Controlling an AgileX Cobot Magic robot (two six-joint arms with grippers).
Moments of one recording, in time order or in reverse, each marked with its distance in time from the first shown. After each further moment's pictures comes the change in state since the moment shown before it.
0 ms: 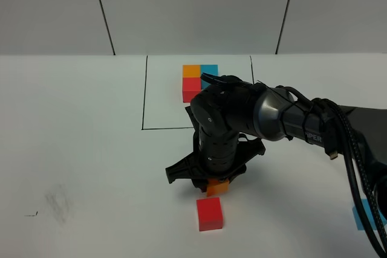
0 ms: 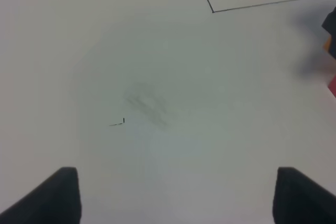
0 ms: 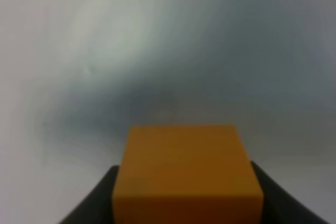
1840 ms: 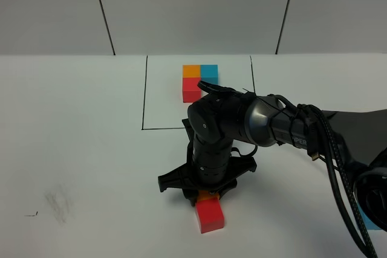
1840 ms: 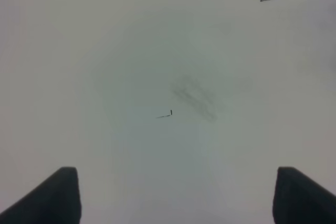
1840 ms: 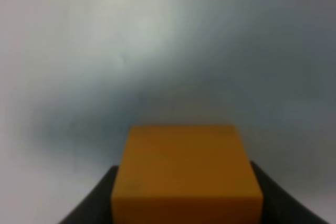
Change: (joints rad) left arm 0.000 0.000 0.000 0.124 -0.001 0.000; right arm 0.000 0.065 -0.006 0.129 -0.028 -0.020
